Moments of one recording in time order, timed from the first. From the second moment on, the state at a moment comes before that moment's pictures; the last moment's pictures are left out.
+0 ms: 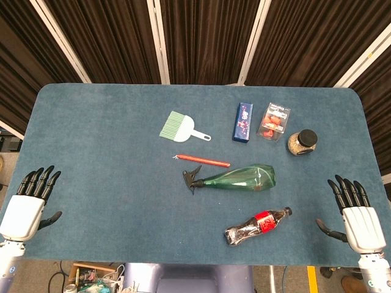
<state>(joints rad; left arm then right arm) -0.13 -1.25 -0.01 -1.48 1.66 1.56 0.19 0.06 -1.13 0.03 -1.60 -1.60 1.53 -0.06</state>
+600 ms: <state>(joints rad) -0.12 -1.24 0.00 -1.49 1.67 1.57 0.17 0.06 -1.18 0.01 -1.58 -1.67 1.55 -0.15</state>
